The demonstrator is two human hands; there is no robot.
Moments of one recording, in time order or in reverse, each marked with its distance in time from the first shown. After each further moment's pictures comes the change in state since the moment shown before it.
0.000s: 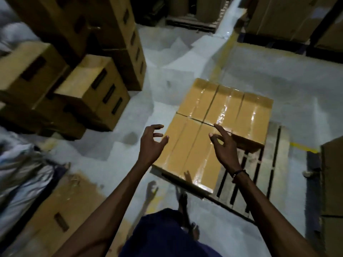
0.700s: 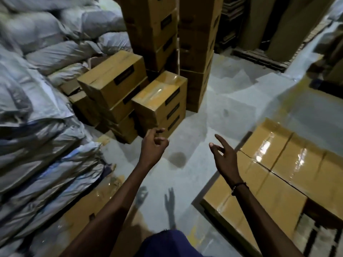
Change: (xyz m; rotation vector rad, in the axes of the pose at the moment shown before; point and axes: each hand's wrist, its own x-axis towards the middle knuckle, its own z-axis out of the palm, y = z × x) left_hand 0.109 -0.157 -0.375 -0.055 0.298 -0.064; right_hand 0.049 -0.170 0.402 0.015 -0.265 -0.164
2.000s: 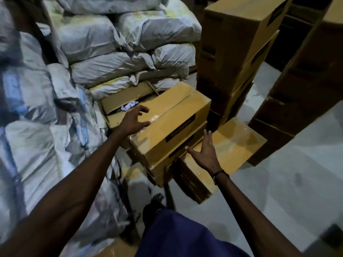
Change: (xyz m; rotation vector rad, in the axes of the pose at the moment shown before) left_hand 0.676 -0.228 -0.381 0.474 0.015 -0.068; right_hand 0.572 -0.137 0.524 -0.348 -0.537 -0.029
